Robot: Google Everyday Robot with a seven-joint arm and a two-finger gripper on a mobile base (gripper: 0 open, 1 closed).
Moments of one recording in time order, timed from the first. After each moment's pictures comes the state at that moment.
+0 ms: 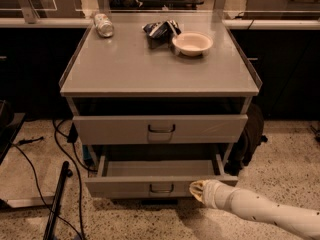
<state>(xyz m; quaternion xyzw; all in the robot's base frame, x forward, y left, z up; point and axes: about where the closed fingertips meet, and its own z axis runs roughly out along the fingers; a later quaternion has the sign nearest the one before) 0.520 -0.149 0.414 -0.63 0.67 -0.01 0.40</state>
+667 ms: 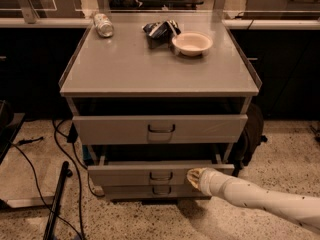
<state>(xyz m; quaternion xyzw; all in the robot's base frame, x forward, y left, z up) 0.570 -0.148 0.418 -0.62 0.66 -0.05 0.42</state>
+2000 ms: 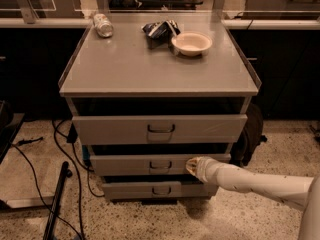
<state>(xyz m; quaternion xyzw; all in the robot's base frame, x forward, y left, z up) 0.630 -0.149 0.413 -0.61 0.67 -0.07 0.41</state>
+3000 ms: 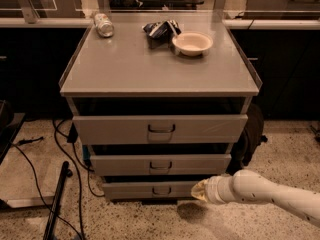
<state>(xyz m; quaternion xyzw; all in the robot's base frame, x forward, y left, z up) 0.517 -0.156 0.399 -0.62 0.71 0.09 0.32</state>
